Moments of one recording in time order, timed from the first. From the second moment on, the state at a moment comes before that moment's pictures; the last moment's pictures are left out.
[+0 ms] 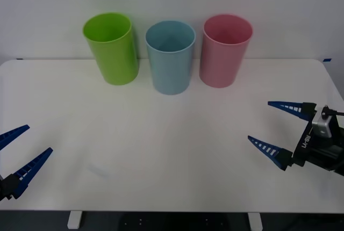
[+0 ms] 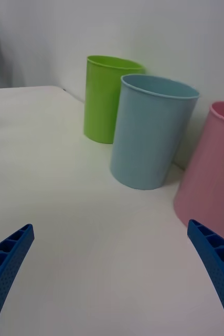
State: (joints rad) right arm 0.15 -0.52 -0.25 -1.80 1.30 -1.07 0.00; left arm 0.35 0.40 0.52 -1.66 -0.96 -1.22 0.00
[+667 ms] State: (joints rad) right arm 0.30 -0.52 -0.28 -1.87 1.24 -1.11 -0.03; left arm 0.35 0.40 0.52 -1.66 -0.96 -1.22 0.00
